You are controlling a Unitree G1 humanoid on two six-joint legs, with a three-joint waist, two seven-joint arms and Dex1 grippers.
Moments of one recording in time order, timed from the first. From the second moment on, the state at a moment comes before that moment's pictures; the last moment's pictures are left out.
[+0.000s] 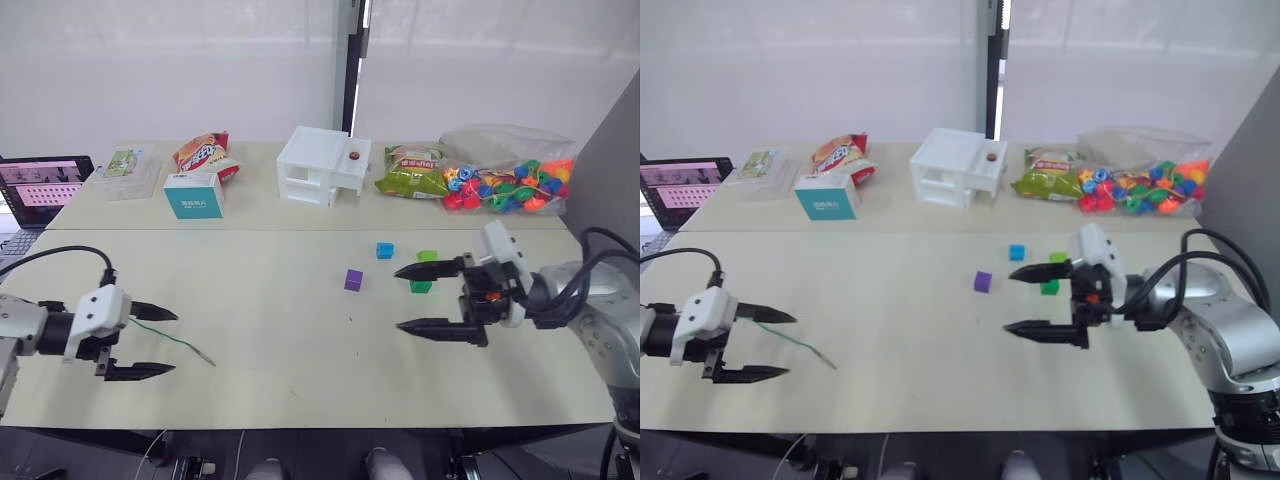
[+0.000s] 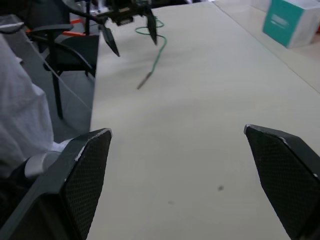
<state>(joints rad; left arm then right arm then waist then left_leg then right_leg) -0.16 1.06 0.15 0.19 -0.34 -0.12 -1.59 -0.43 -0.86 -0.08 -0.44 0.74 0.71 1.19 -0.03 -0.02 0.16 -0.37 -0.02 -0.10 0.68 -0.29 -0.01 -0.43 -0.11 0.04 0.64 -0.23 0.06</state>
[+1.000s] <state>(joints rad) -0.61 1.01 -0.30 0.82 -0.20 -0.56 -1.61 -0.23 -0.86 -0.02 -0.58 0.69 0.68 1.04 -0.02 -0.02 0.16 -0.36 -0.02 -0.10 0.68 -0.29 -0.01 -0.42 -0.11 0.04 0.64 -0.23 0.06</state>
